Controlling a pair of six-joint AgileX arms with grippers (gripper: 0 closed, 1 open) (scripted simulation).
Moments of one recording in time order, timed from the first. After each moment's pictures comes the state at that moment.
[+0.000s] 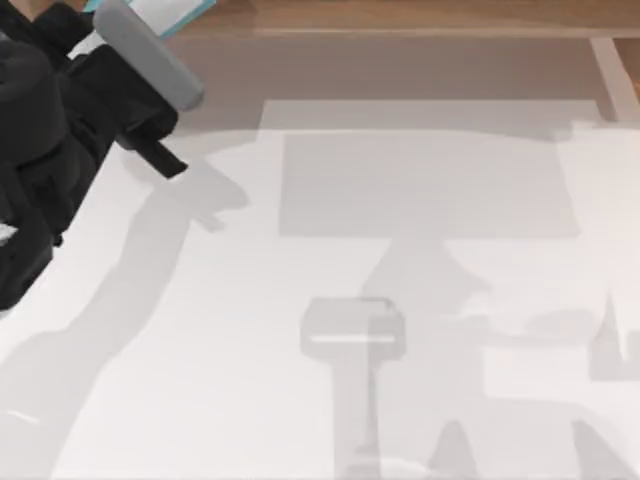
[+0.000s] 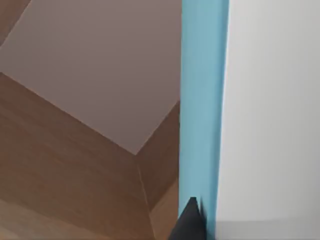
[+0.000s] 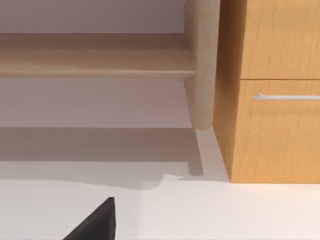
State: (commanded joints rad) left arm -0.34 1.44 0.68 0.66 -0.17 0.90; right arm 0.00 0.00 0.00 0.00 0.00 0.00
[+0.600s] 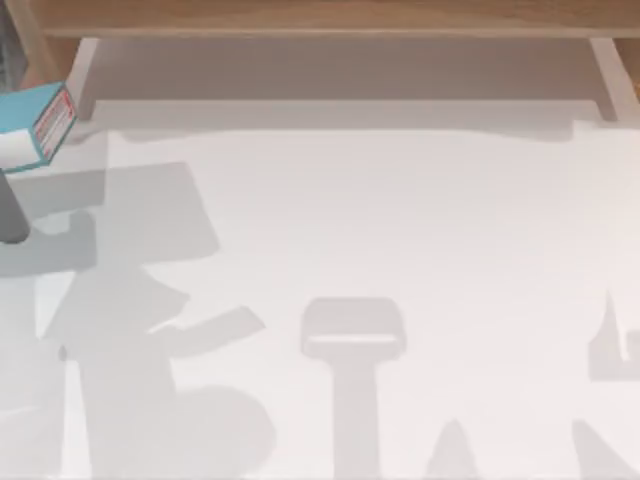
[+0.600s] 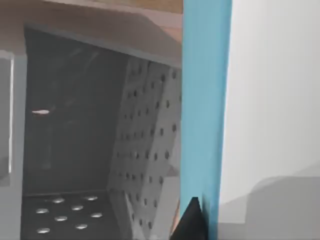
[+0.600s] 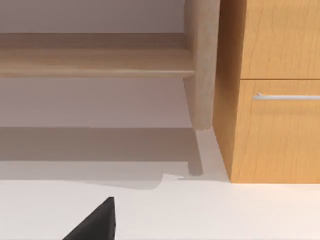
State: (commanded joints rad) left arm 0.19 1.47 0.49 0.60 0.15 1.46; right arm 0.00 0.00 0.00 0.00 0.00 0.00
